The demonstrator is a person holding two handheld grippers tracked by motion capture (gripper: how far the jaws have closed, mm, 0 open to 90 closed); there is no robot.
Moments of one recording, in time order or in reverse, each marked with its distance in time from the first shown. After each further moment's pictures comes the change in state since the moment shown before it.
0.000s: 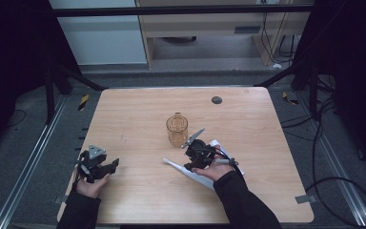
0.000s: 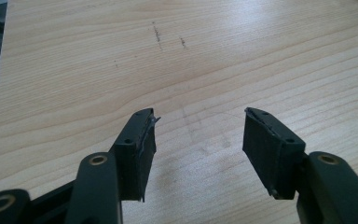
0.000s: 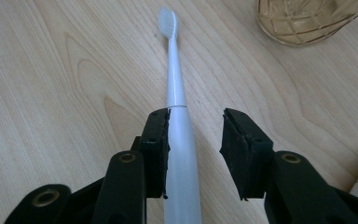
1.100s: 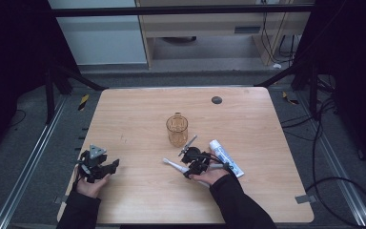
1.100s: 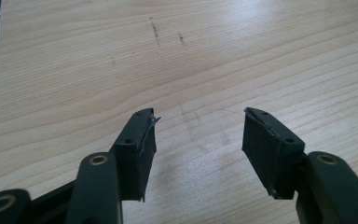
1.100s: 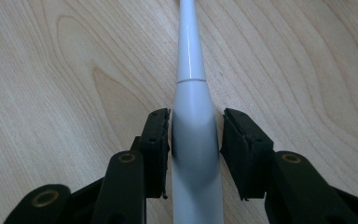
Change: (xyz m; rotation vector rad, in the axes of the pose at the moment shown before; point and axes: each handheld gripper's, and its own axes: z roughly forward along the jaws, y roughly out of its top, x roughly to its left) left arm 0.000 0.000 0.002 0.015 -0.004 0.004; right arm 0.005 -0.008 0.036 0.124 0.025 0.002
